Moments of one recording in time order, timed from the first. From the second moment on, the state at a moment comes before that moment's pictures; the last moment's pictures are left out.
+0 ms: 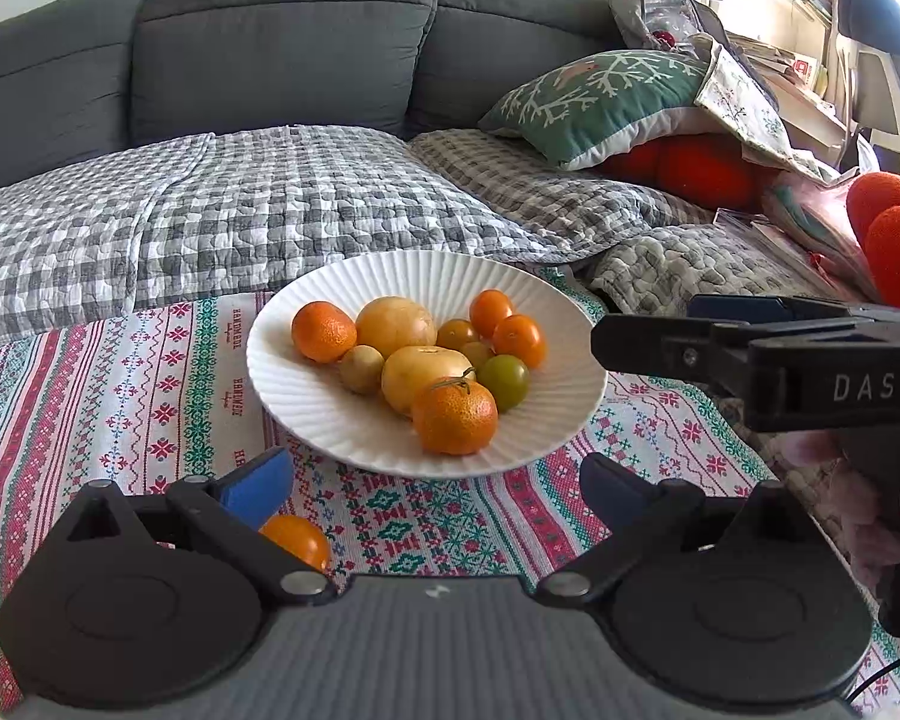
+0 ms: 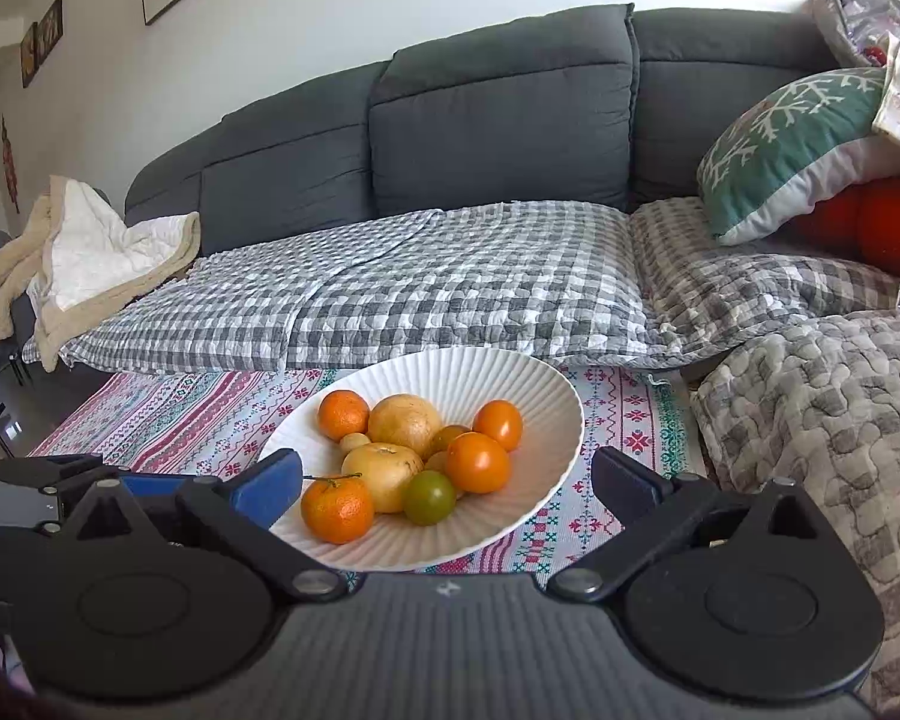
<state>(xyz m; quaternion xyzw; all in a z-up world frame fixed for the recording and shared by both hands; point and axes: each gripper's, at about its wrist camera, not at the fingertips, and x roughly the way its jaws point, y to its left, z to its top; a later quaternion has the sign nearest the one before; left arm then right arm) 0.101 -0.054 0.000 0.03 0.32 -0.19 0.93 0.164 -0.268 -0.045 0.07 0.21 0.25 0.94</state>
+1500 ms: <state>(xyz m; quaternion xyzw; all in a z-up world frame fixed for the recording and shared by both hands) 0.059 0.048 -0.043 0.05 0.36 -0.13 0.92 0.065 -0.207 -0.085 -0.04 0.26 0.38 0.89</state>
